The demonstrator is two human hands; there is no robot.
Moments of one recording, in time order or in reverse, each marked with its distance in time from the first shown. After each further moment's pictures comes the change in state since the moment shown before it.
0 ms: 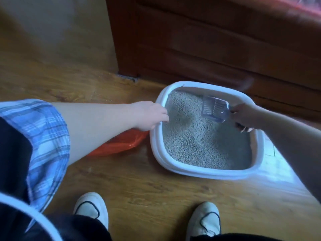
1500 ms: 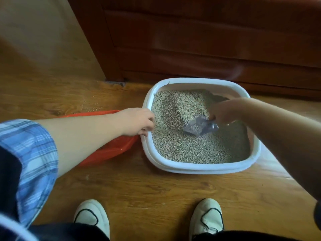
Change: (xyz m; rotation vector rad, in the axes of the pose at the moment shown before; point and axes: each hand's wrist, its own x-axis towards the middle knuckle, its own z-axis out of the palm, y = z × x) left_hand 0.009 0.011 0.002 -0.383 0.071 -0.139; right_hand -0.014 -0.025 0.002 -0.744 -0.315 -0.281
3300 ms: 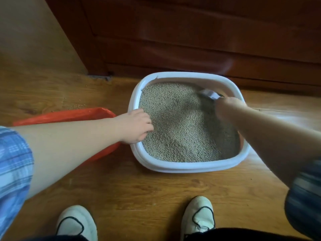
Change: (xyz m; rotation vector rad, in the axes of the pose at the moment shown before) left_hand 0.029 0.014 0.037 0.101 0.111 0.071; right_hand 0.030 0.035 0.042 0.469 0.391 0.486
